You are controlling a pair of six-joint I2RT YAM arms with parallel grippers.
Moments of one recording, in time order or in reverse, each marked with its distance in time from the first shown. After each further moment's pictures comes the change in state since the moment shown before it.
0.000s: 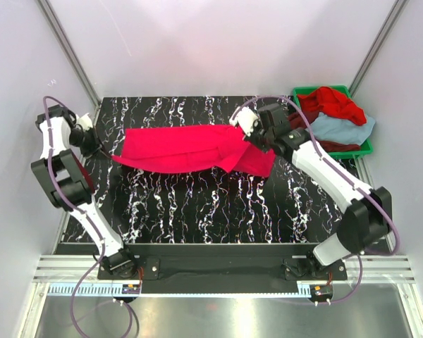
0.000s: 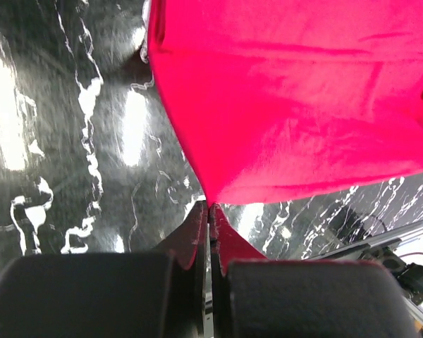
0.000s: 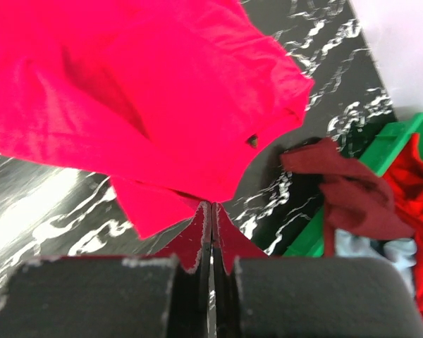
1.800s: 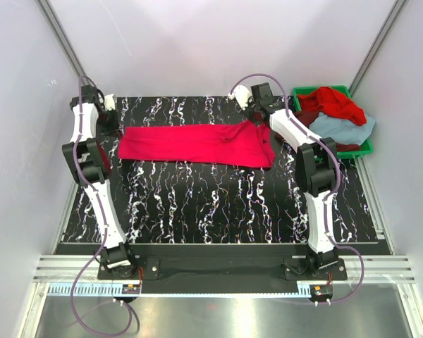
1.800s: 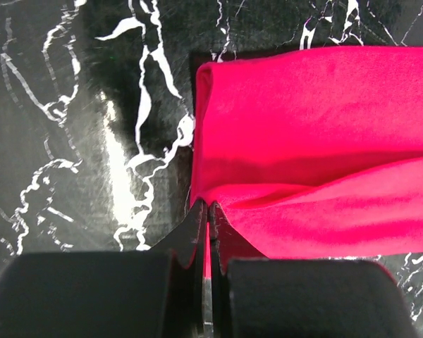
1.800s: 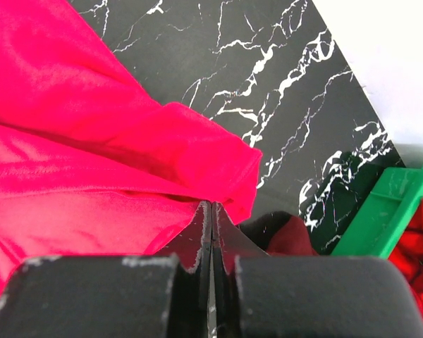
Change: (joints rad) left arm -0.183 0.497 0.592 0.124 -0.206 0.021; right arm -0.179 0.715 0.589 0.100 -0.022 -0.036
